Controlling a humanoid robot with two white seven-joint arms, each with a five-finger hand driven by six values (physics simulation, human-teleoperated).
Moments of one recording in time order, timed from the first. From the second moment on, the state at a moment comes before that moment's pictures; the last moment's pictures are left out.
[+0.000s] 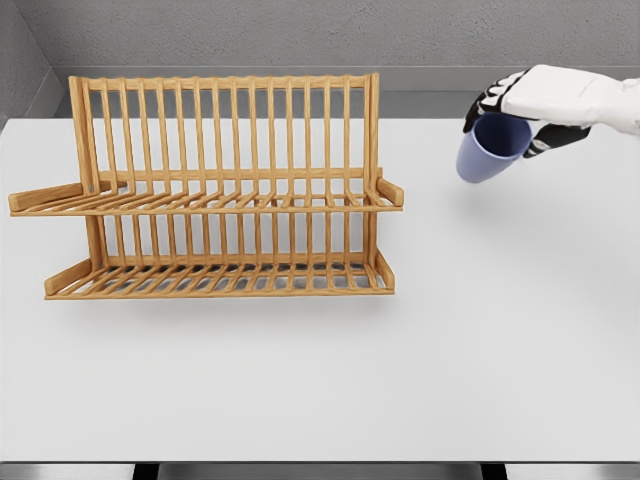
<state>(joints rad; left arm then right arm) 0.04 0.00 -0.29 -0.18 0.02 -0.02 -0.10 -0.88 -0.83 0.61 -1.34 0.31 -0.61 0.61</state>
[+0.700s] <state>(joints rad) 0.04 0.00 -0.29 -0.18 0.02 -0.02 -0.10 -0.89 -0.81 0.60 -1.58 0.31 -0.61 0.61</state>
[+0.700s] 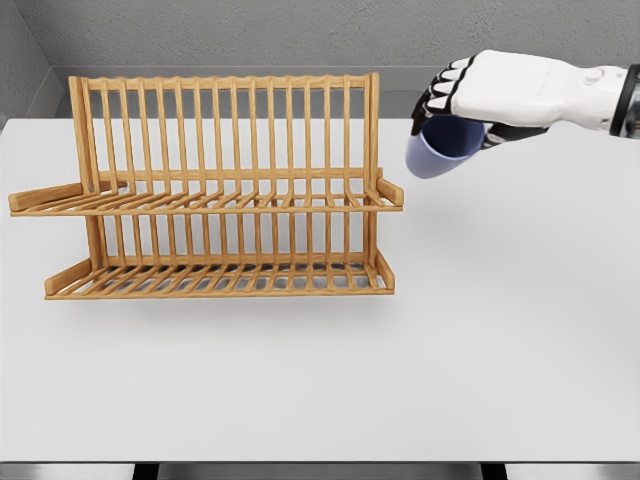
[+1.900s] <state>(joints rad) 0.04 0.00 -0.29 -0.18 0.02 -0.02 -0.10 -0.90 -0.75 0.63 -1.72 0.32 -0.61 0.61</state>
